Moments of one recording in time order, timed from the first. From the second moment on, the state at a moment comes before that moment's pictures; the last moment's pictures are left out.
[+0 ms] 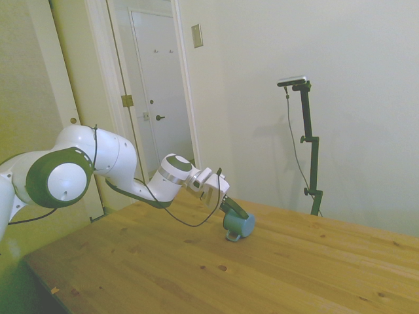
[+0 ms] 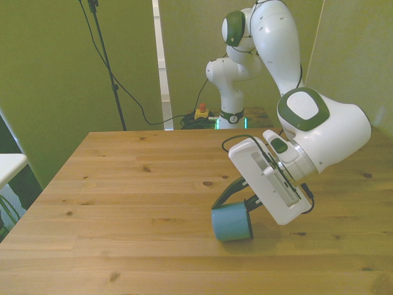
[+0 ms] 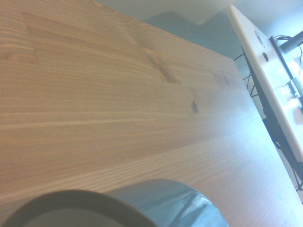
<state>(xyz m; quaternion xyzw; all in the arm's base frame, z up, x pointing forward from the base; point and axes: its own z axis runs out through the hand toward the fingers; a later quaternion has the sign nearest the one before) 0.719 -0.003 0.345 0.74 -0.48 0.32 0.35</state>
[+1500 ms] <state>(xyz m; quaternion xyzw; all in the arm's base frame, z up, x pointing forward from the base) 0.637 -0.007 0.457 0.86 -0.48 0.18 0.00</state>
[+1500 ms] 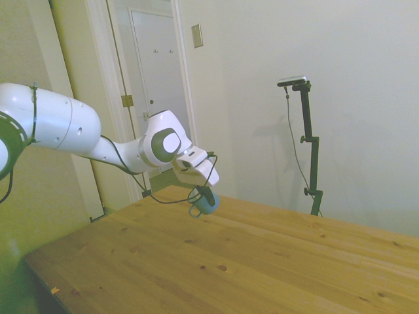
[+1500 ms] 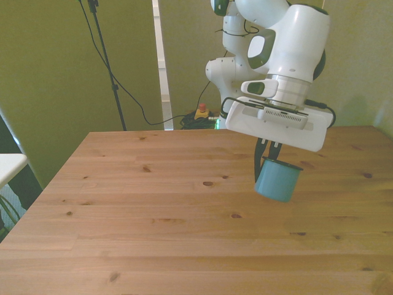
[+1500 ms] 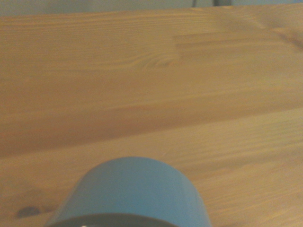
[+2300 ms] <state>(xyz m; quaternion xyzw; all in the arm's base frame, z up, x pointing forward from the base) 0.613 -0.019 0.406 0.86 -0.50 0.03 -0.05</state>
